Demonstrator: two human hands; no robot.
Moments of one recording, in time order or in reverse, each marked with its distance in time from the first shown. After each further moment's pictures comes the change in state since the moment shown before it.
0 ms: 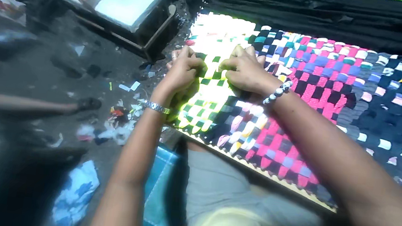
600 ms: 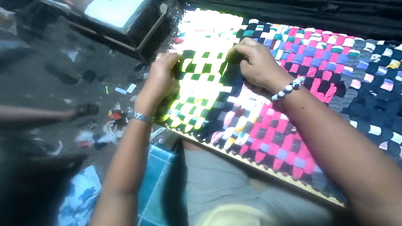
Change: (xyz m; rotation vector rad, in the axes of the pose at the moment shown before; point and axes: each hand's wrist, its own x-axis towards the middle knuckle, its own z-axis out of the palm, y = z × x) left_hand -0.024 -0.010 -0.004 0.206 0.161 0.117; right_hand -0.024 0.037 -0.010 0.135 0.231 -0.173
